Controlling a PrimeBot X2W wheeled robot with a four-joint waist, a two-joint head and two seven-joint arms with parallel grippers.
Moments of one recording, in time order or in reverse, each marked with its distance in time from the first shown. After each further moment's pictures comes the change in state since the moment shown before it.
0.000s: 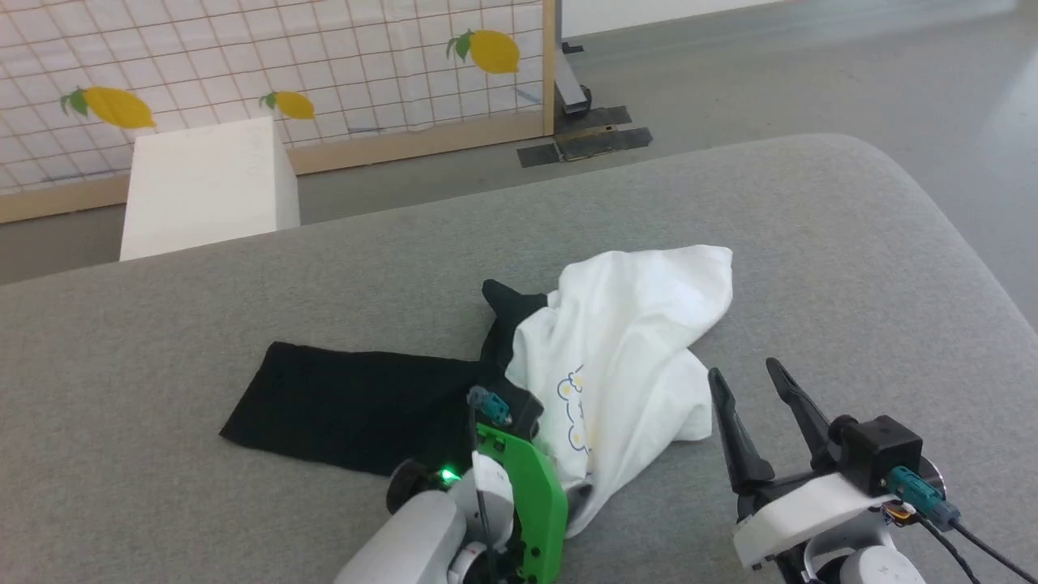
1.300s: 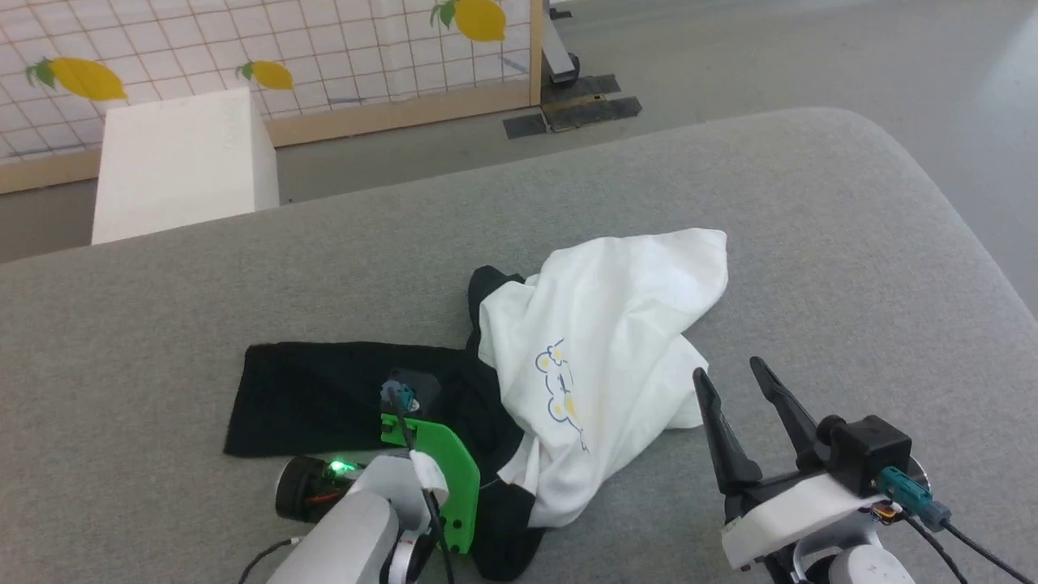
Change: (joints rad) left arm 0.052 0.142 0.044 -0.120 0.135 0.283 -0.008; right arm -0.008 0.000 0.036 0.004 0.029 0.000 -0.014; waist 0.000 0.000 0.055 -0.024
